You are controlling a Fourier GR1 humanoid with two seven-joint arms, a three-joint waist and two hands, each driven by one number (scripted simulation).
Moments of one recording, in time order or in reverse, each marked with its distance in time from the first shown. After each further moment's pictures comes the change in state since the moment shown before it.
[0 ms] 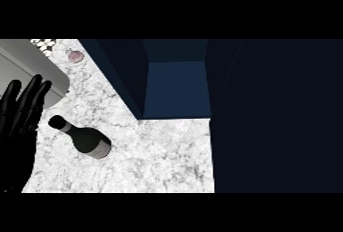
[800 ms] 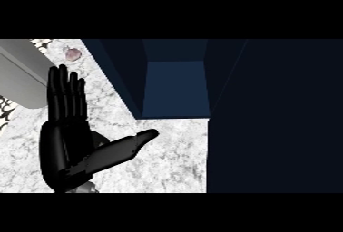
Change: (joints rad) left arm -0.159 -0.127 -0.334 0.101 -0.234 0.707 0.315; right arm 0.181 -0.035 0.093 -0.214 -0.213 0.153 0.143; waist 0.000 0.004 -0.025
